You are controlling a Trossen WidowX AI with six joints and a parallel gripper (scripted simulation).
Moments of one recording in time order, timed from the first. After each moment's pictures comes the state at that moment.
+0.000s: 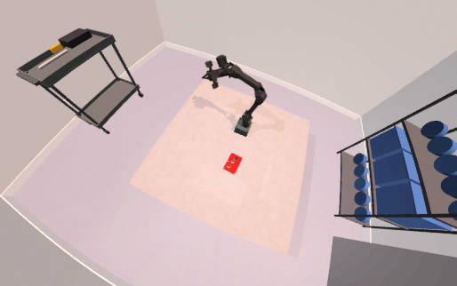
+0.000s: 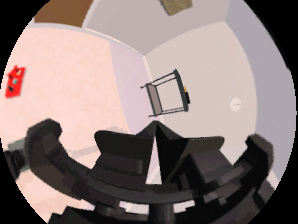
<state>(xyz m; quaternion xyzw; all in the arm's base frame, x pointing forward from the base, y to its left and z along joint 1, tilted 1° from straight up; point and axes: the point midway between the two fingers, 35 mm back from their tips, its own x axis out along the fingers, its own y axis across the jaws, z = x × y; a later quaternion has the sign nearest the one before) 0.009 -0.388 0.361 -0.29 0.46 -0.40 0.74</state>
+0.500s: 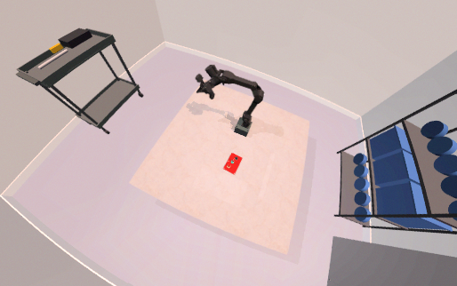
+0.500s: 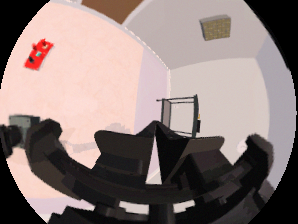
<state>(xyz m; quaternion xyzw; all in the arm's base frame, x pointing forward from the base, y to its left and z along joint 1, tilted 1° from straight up) 0.107 -0.381 0.316 -0.36 0.49 -0.23 0.76</state>
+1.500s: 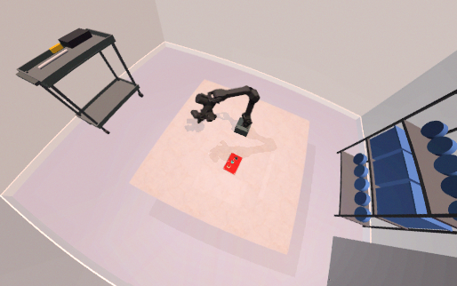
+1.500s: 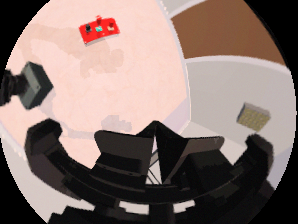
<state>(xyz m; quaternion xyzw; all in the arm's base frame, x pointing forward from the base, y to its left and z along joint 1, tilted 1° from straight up) 0.277 -0.287 0.233 -0.53 0.47 0.13 0.69</state>
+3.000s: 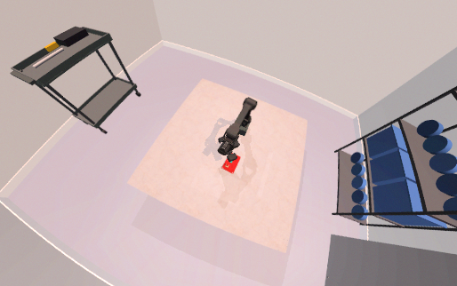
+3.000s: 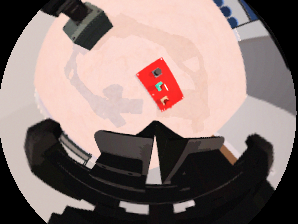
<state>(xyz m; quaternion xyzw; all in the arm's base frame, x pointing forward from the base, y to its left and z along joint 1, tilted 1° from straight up) 0.368 -0.024 0.124 -0.71 0.22 0.61 0.28</state>
